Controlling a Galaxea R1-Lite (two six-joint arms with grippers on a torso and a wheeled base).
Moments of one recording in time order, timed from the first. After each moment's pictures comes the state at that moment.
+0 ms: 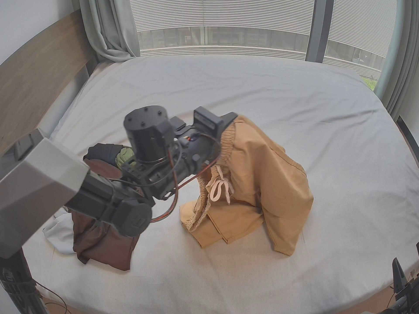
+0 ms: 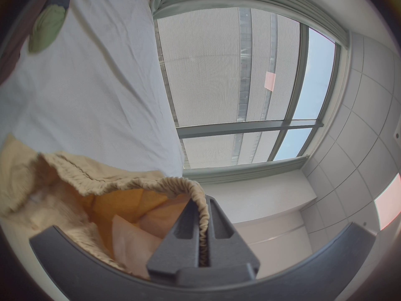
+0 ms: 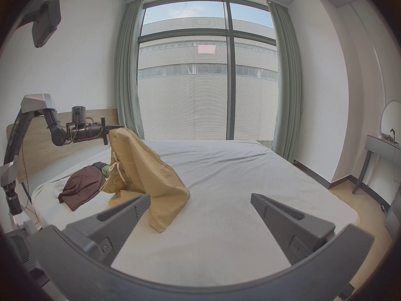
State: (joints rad) left arm -0.65 2.09 -1.11 -1.15 -0.08 -1.30; right arm 0.00 0.02 -0.02 0.00 -0.01 -0.01
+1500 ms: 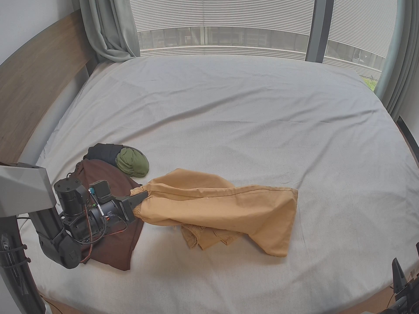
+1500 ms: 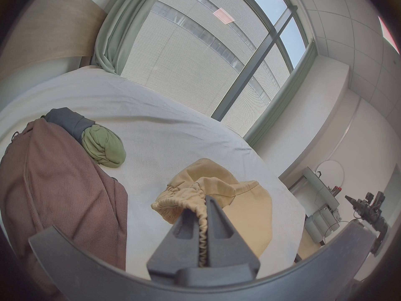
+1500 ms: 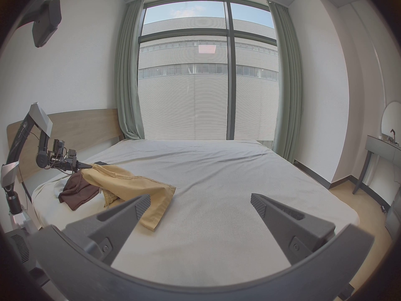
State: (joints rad) left arm -0.17 2.14 -0.40 -1.55 -0.47 -0.33; right arm 0.00 0.02 -0.02 0.00 -0.01 -0.01
